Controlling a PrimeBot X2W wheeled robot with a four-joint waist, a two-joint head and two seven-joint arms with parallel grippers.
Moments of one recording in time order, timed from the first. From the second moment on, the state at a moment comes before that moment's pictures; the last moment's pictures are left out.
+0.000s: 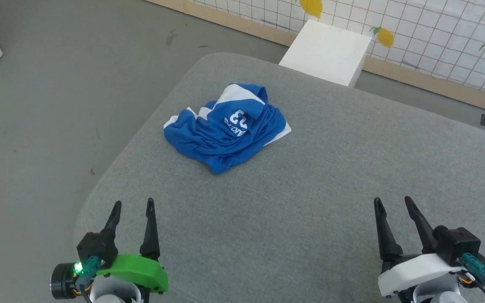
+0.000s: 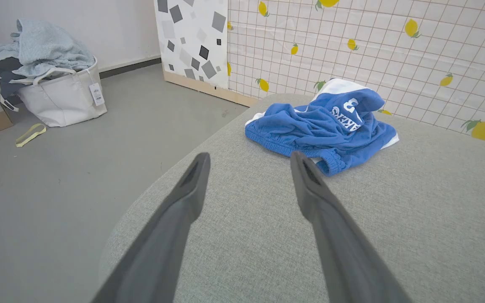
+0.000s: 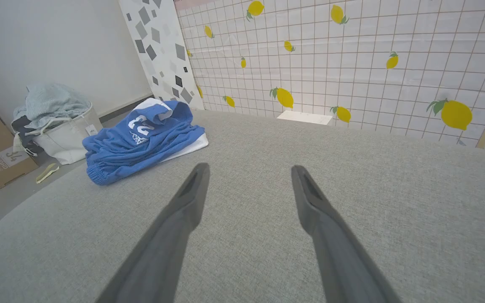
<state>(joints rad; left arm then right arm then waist) -0.04 0.07 -0.05 0.22 -0.17 0.00 -0.25 -0.02 -0.05 0.00 0.25 0.17 0.13 -0.26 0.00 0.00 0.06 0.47</state>
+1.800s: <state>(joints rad) -0.91 0.21 -0.05 0.95 -0.42 -0.06 0.49 -0.15 -0.05 -0.01 0.14 0.08 0.13 -0.19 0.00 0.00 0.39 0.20</state>
